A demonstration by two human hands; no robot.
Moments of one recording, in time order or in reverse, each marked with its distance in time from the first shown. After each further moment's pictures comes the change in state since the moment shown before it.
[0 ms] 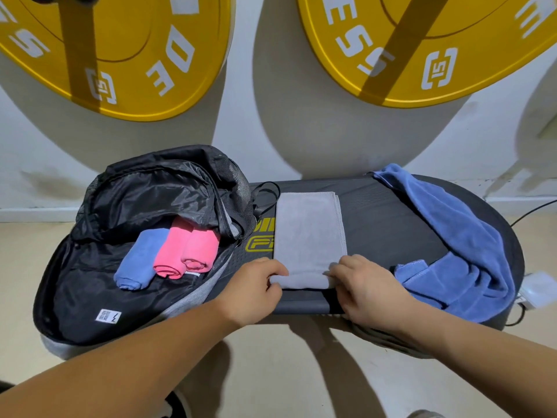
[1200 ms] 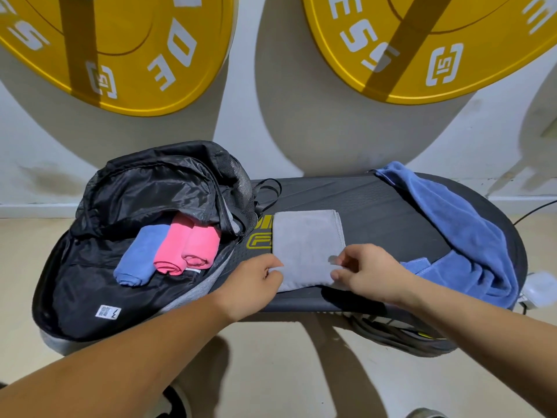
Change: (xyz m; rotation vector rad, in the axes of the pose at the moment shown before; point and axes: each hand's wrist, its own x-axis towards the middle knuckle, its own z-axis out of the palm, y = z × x) left_hand 0.003 0.003 -0.005 -0.123 -0.043 -0.191; right_hand 0.021 0.007 -0.019 0.536 -0.130 0.444
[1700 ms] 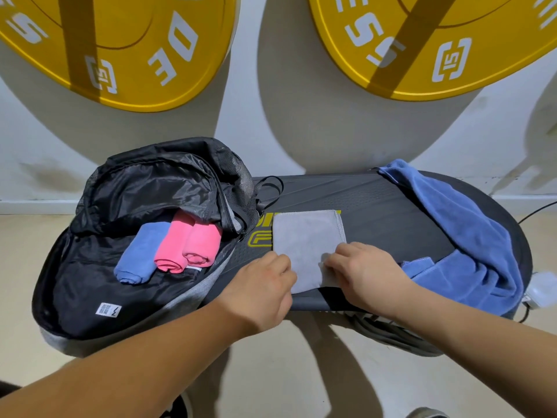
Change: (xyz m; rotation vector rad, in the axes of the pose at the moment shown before) left_hand -0.009 -0.002 0.009 0.716 0.102 0.666; right_hand 0.003 0.002 0.019 -0.701 0.230 -0.511
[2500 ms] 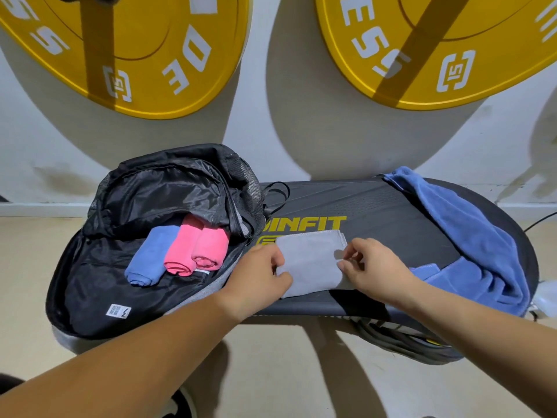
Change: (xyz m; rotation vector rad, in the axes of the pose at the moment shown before) left_hand 0.015 -0.014 -0.013 -0.575 0.030 -0.690; right_hand 0.009 0.006 -0.008 0.510 -0.056 0.481
